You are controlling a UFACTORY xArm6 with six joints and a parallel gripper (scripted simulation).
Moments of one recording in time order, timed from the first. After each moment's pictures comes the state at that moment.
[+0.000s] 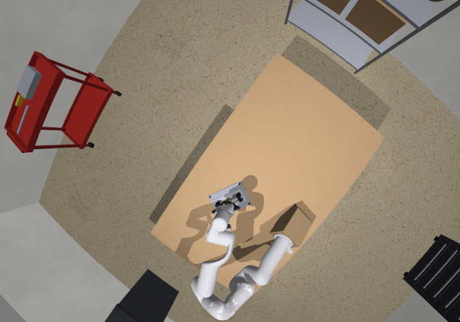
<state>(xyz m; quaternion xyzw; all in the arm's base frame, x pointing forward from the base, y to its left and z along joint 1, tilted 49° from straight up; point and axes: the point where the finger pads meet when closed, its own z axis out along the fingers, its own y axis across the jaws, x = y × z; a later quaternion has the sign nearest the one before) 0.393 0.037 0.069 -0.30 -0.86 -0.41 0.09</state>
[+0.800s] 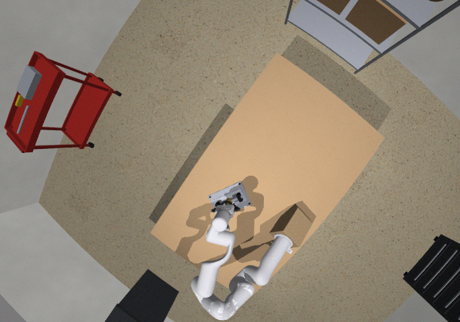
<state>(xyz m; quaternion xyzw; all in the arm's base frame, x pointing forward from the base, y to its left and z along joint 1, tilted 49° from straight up) 0.393 0.037 0.069 -0.35 -0.84 -0.40 0.11</state>
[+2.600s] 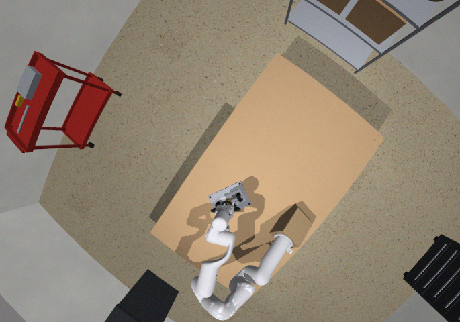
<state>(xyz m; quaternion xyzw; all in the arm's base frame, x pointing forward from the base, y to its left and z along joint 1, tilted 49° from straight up) 0.393 0.037 0.069 -0.35 -0.84 -0.40 0.11</state>
